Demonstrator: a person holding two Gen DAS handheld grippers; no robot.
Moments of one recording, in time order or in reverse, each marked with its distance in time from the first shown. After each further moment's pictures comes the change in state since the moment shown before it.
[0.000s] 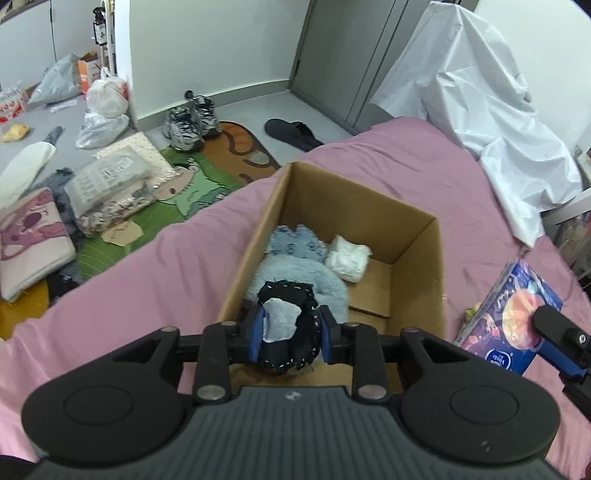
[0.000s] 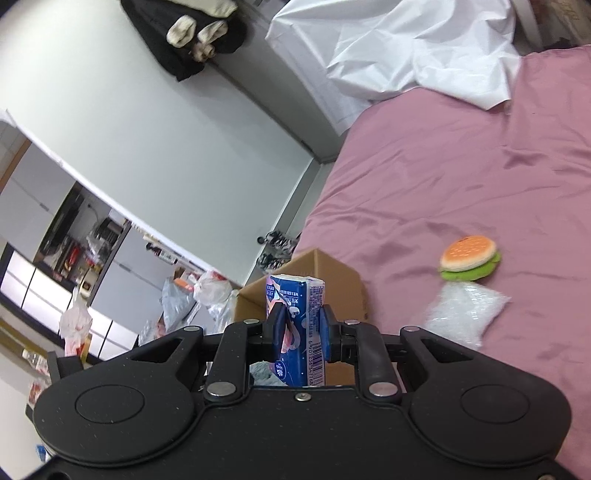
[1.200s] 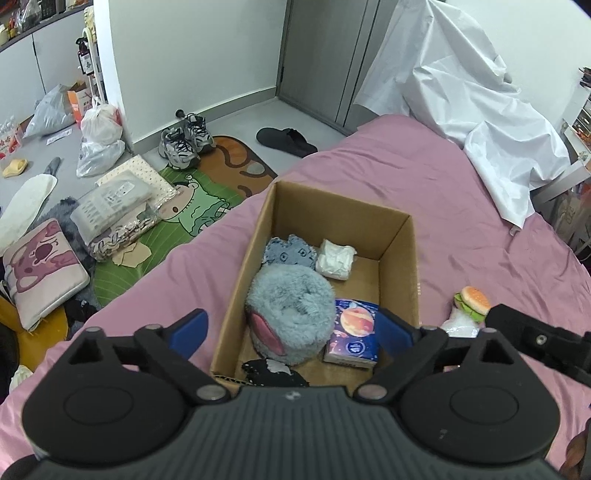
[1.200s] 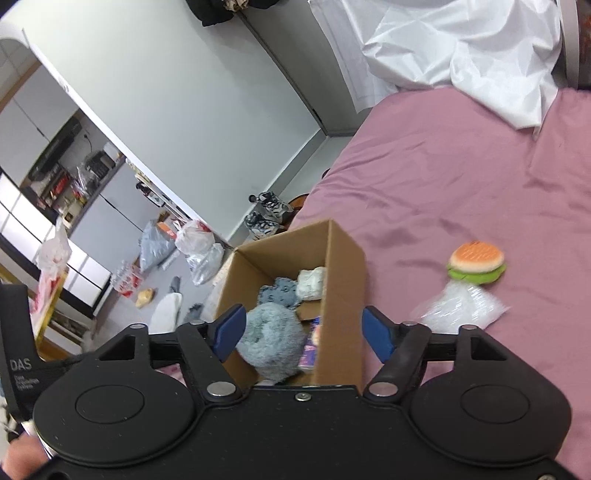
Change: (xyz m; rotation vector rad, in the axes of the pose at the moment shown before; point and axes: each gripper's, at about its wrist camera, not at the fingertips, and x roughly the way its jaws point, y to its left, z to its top) left arm -0.037 -0.019 0.005 0.107 -0.010 0.016; right arm -0.001 0.036 0.000 -0.200 0.116 -0.089
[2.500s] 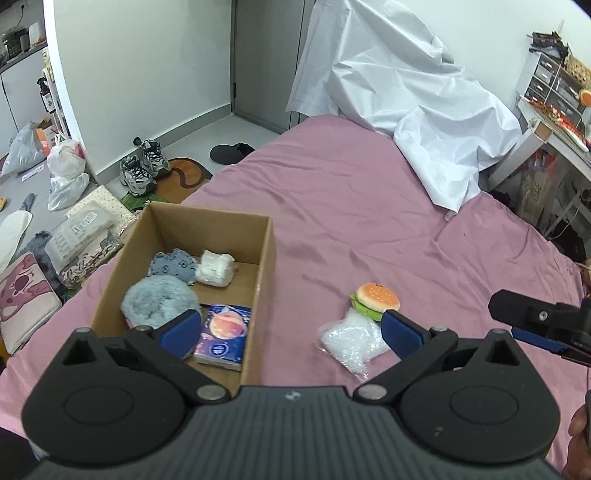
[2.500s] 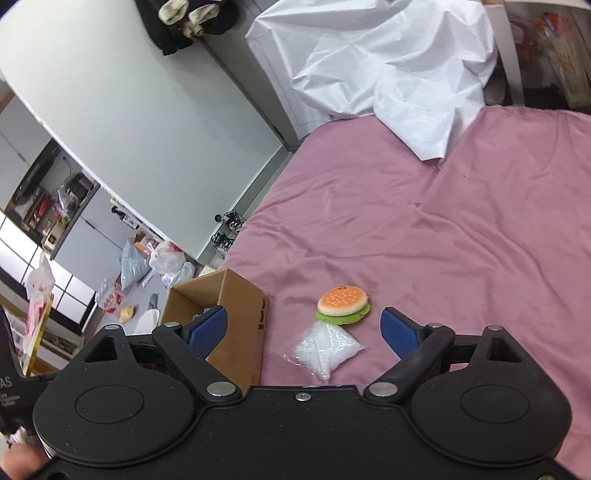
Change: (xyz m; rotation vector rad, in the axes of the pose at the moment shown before) left arm -0.013 -0.138 -0.015 0.102 -0.040 -0.022; right arm -0.075 -0.117 0.045 0.071 -0.014 -0.036
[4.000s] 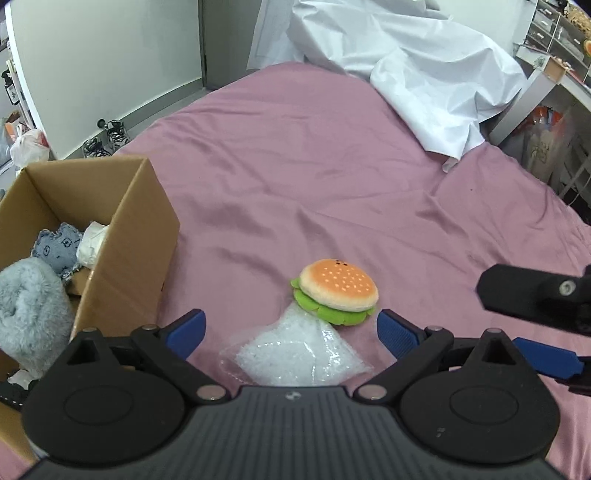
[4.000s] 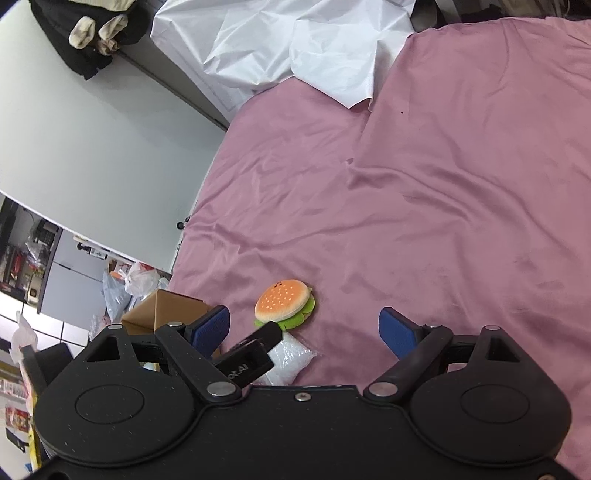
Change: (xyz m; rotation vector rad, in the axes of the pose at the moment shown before) left arm 0.127 -0.066 -0.021 0.042 0.065 -0.014; right arm 0.056 -0.065 0.001 0.250 0.075 -0.051
